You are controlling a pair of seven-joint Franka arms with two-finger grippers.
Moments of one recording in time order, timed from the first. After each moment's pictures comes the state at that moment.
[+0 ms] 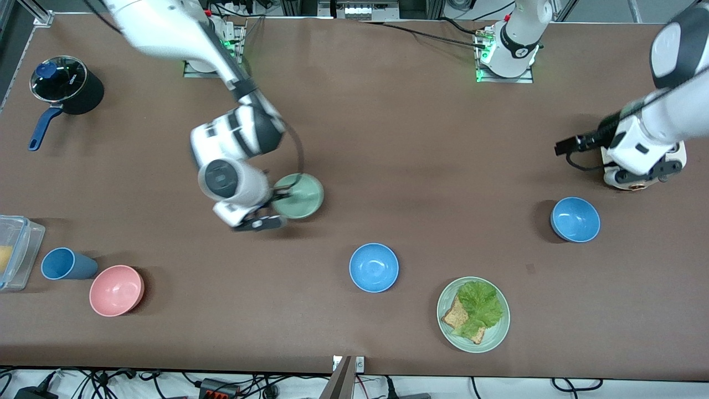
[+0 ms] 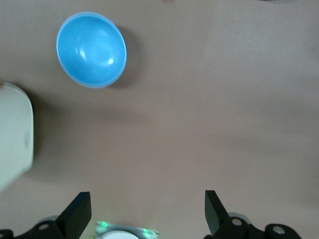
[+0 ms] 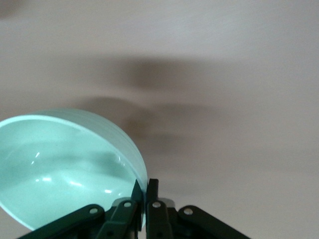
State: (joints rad) left arm 0.24 0.09 -0.24 -1.78 -0.03 1.63 -0.17; right arm 0.46 0.60 0.07 -1.59 0.16 2.01 0.36
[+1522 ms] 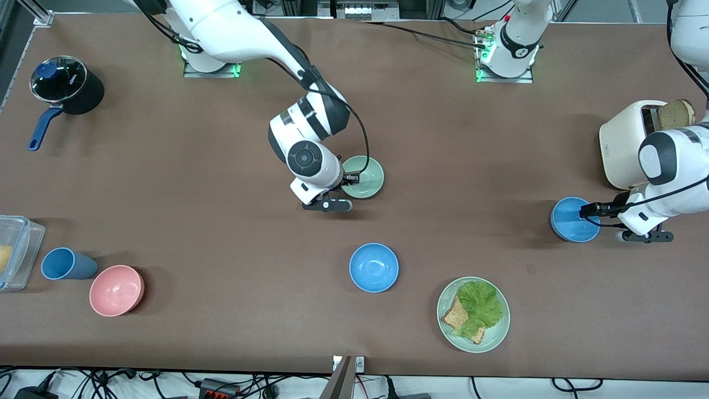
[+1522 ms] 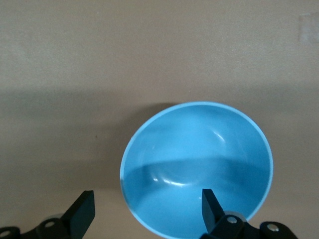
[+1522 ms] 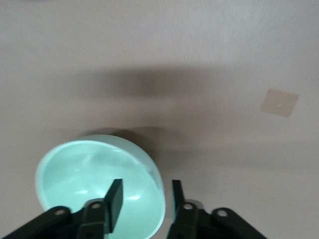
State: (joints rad) left arm 0.50 0.51 -0.24 -1.88 0.12 2.27 0.19; right arm 0.65 0.71 0.03 -1.45 0.24 2.10 0.62
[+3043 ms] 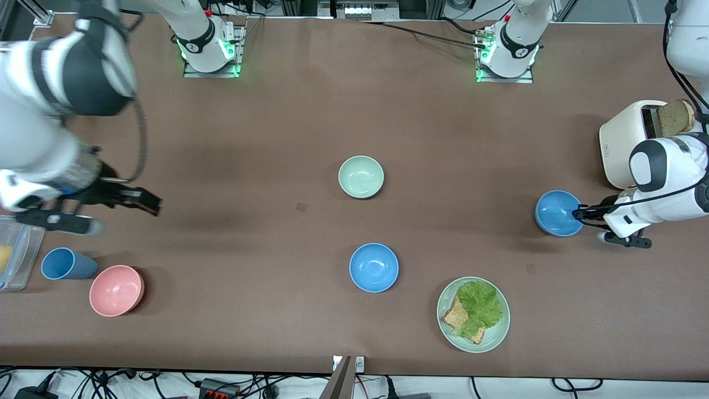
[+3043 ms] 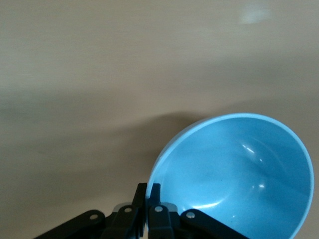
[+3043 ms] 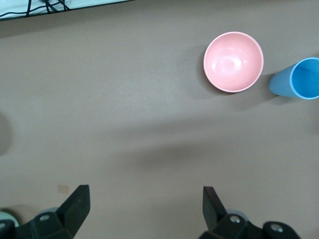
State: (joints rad) left arm 0.54 0.53 -0.36 -1.82 0.09 2.12 0.28; right arm 0.35 0.32 -0.31 -1.41 0.10 1.77 0.19
